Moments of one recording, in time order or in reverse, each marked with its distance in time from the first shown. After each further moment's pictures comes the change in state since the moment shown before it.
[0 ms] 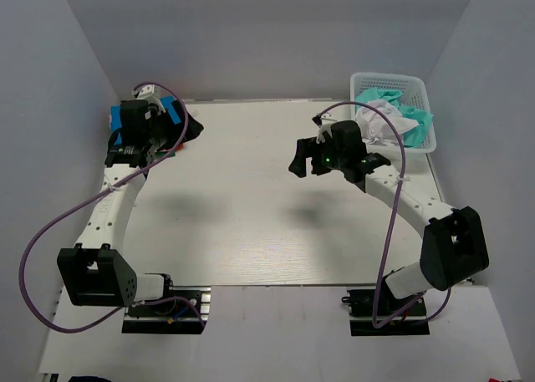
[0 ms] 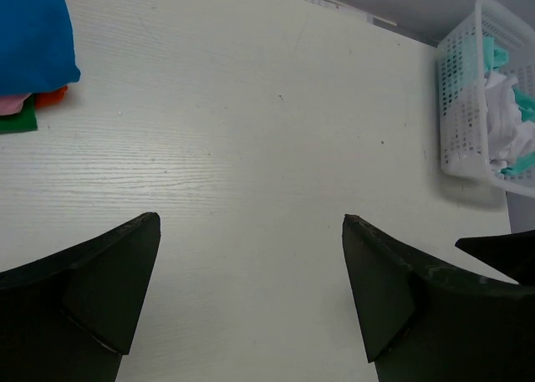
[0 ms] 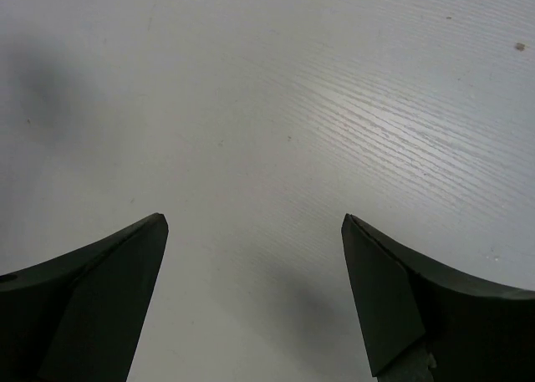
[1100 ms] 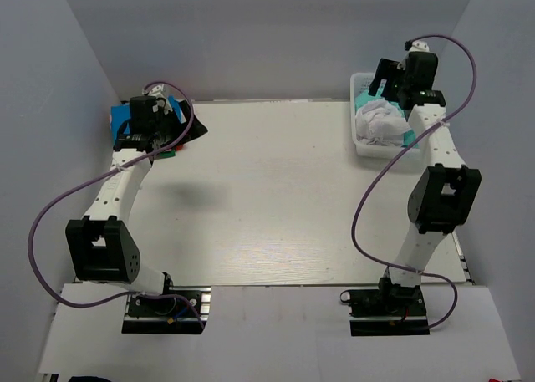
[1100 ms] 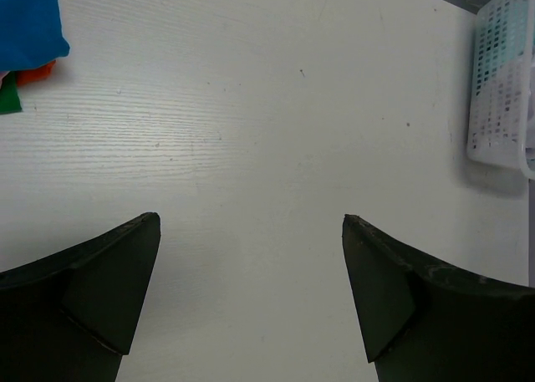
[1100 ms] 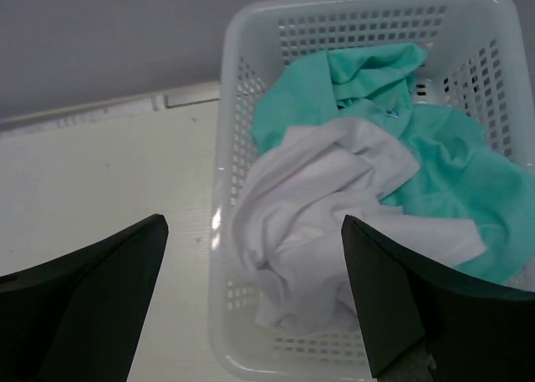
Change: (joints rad) left arm 0.002 0.151 0.063 -0.034 0.029 0.014; right arm -0.500 0.415 0.729 -0.148 0.220 -0.062
